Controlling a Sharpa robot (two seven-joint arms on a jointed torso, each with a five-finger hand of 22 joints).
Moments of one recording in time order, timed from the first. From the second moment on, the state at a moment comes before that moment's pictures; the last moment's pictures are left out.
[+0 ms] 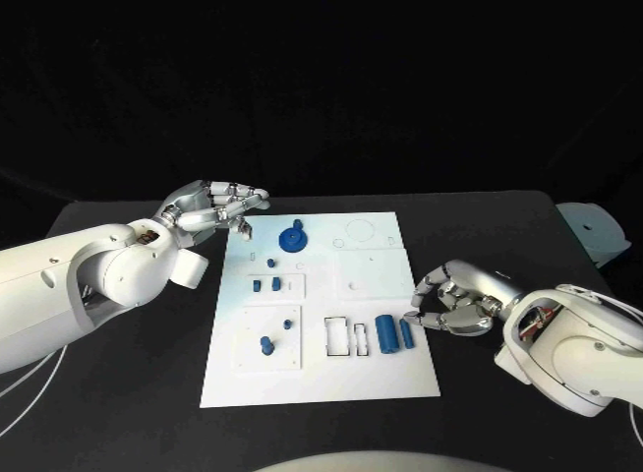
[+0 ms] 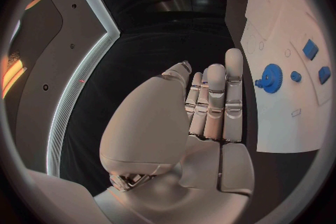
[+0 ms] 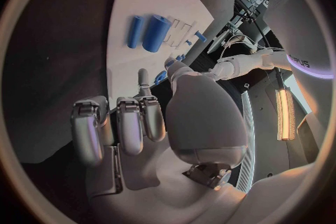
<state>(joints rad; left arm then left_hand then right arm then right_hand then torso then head) 1.23 -0.91 -0.05 1.48 -0.10 -0.06 0.30 1.56 -0.13 0.25 0.28 0.25 0.91 0.21 0.21 0.21 1.02 0.13 0.24 0.10 1.13 0.05 1.19 0.43 0.18 1.14 0.13 0.77 0.63 1.13 -1.22 -0.15 2.01 -1.30 -0.45 -0.34 1.23 -0.19 0.22 0.29 0.19 0.96 0.11 0.31 0.55 1.46 0.02 1.49 1.31 1.47 -0.04 1.55 1.31 0.01 1.47 0.06 1.57 1.31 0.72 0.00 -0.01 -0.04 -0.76</state>
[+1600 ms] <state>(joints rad) 1.23 -0.93 -0.05 1.49 -0.10 -0.06 0.30 1.56 -0.13 0.26 0.28 0.25 0.90 0.20 0.22 0.21 1.02 0.13 0.24 0.10 1.13 0.05 1.19 0.42 0.18 1.14 0.13 0.77 0.63 1.02 -1.03 -0.15 1.94 -1.46 -0.47 -0.49 1.19 -0.16 0.13 0.29 0.20 0.96 0.10 0.32 0.57 1.46 0.02 1.49 1.31 1.47 -0.04 1.55 1.31 0.01 1.47 0.06 1.57 1.31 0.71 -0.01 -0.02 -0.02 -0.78</state>
